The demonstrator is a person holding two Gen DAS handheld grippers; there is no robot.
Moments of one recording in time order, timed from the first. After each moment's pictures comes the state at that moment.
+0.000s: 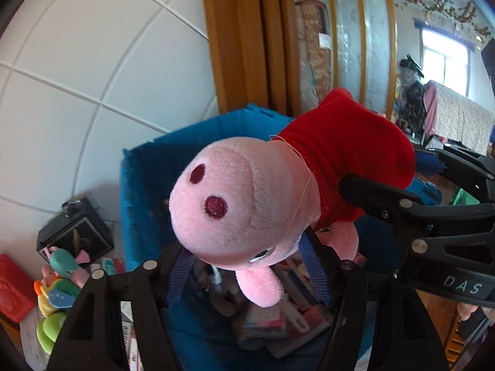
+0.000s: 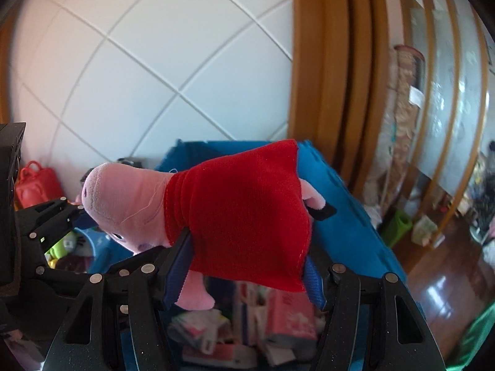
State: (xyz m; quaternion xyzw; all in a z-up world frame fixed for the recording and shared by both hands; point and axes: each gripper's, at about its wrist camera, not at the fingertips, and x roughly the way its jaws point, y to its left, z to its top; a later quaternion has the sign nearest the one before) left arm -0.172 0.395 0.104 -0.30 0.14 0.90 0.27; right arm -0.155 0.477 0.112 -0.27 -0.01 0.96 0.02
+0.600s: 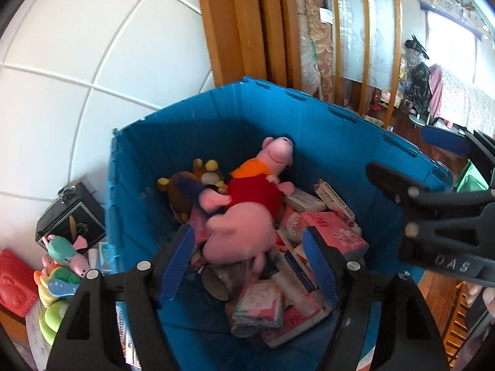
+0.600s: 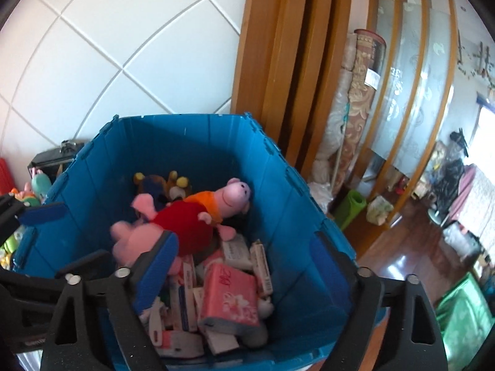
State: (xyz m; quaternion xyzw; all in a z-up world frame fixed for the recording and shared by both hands) left arm -0.176 0.401 0.088 -0.34 0.15 0.90 0.25; right arm -0.159 0.526 0.090 -0.31 -0.04 0.94 0.13
